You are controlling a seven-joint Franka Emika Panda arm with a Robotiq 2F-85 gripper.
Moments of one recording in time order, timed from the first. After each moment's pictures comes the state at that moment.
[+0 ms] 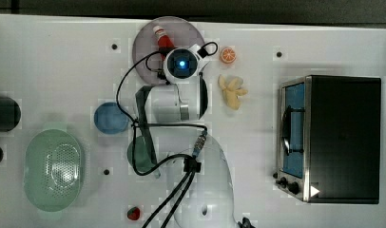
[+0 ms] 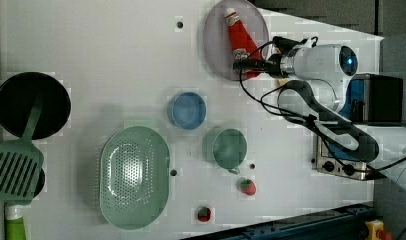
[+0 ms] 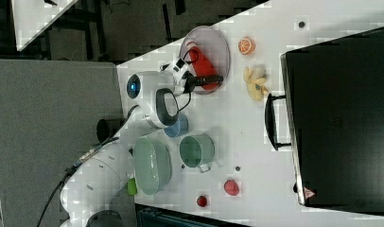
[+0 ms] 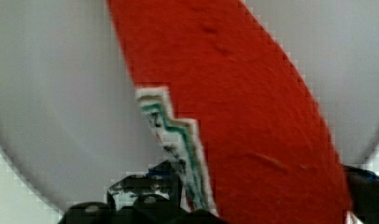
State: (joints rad) arm -0.05 0.76 0.13 -1.81 -0.11 1.08 -0.60
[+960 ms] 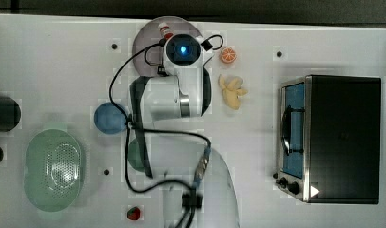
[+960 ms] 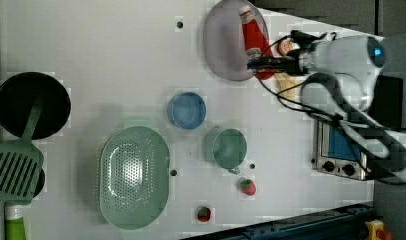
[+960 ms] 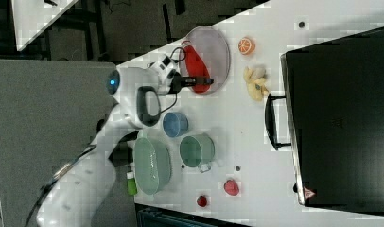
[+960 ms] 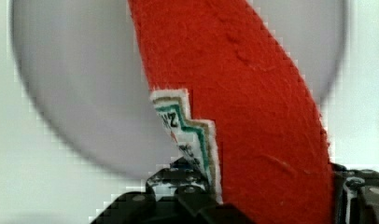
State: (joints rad) arm -0.06 0.58 0.13 -1.83 -0.07 0.84 -0.60
